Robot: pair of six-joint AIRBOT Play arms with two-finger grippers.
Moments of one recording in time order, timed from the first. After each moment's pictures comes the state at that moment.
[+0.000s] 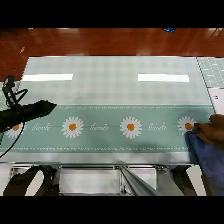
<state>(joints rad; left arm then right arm) 0.20 -0.69 0.54 0.85 -0.90 -1.28 -1.14 -0.80 1.25 -1.46 1.85 1.64</state>
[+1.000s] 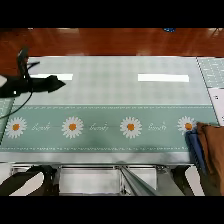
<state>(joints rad) 0.04 -1.13 1.02 0.82 -0.97 -1.25 -0.78 -0.80 1.11 -1.17 1.31 1.65</state>
